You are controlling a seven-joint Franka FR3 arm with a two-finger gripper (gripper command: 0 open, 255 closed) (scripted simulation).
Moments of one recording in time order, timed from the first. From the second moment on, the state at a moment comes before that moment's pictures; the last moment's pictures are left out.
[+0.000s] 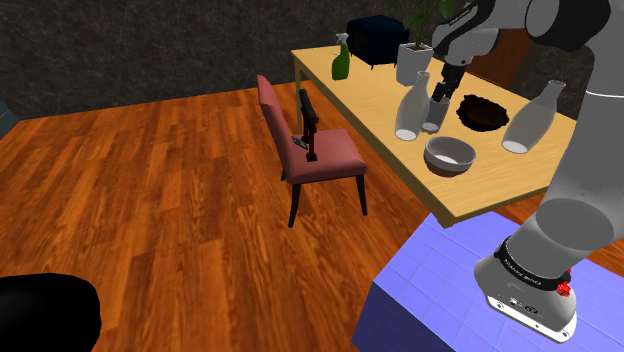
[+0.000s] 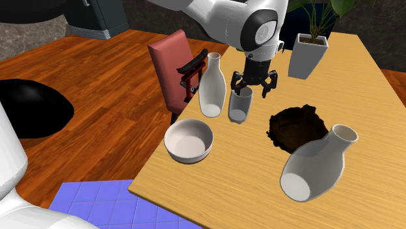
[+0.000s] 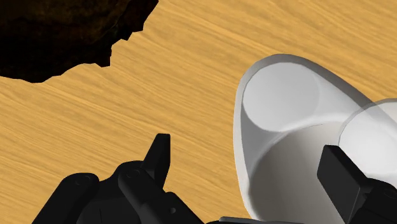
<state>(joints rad) -0.24 0.33 -0.59 -1.87 0.20 2.19 -0.84</state>
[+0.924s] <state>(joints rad) -0.23 0.32 -0.59 -1.85 0.19 2.17 -0.83</state>
